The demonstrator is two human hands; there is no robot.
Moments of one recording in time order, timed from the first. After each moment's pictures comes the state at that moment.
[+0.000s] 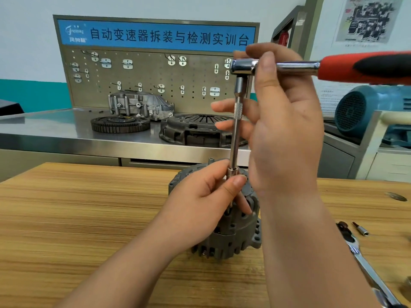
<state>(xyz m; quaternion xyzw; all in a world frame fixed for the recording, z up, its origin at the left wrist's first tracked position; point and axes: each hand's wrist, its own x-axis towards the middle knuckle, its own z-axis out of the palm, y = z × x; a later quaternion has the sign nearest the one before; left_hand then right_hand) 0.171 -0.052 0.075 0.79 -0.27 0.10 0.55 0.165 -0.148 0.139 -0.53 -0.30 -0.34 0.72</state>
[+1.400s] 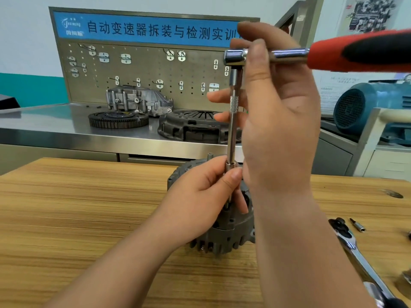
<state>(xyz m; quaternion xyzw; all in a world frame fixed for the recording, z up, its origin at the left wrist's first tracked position) 0.172 -0.052 0.071 0.79 -0.27 0.09 0.54 0.163 -0.141 0.139 -0.53 -0.33 -0.40 0.67</state>
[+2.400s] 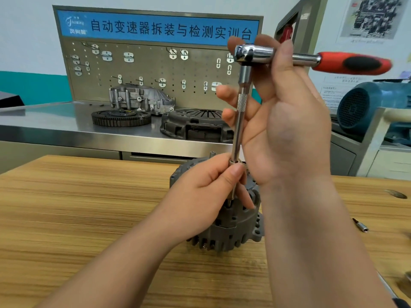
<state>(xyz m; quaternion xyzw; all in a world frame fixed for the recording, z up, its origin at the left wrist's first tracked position) 0.171 -0.050 0.074 0.78 -0.29 0.11 0.55 0.163 -0.148 0.142 -0.43 -0.29 -0.21 0.83</state>
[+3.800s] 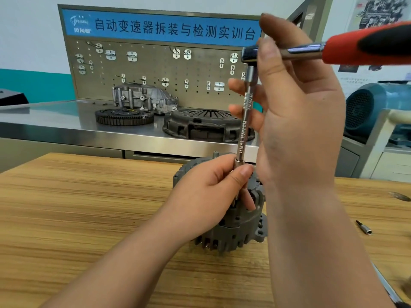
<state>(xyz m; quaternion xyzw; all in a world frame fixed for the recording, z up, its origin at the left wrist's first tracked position) 0.169 -0.054 0.077 0.81 -0.25 0.10 0.51 0.161 -0.147 0.141 -0.52 -0.29 -0.36 0.72</state>
